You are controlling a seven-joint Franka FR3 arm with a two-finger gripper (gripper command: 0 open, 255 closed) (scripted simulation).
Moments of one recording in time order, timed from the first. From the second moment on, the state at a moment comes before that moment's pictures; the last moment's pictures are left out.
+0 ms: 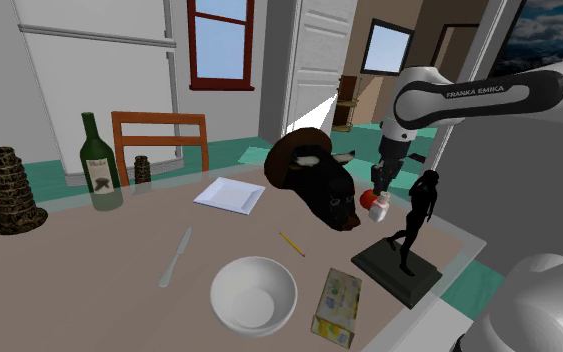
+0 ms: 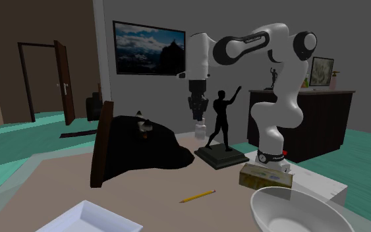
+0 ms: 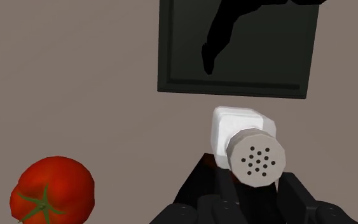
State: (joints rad) arm -0.10 -0.50 -0.16 -2.39 -0.08 1.89 -0.18
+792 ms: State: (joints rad) arm -0.09 -0.52 -0.13 -2.30 -0.06 1.76 -0.15
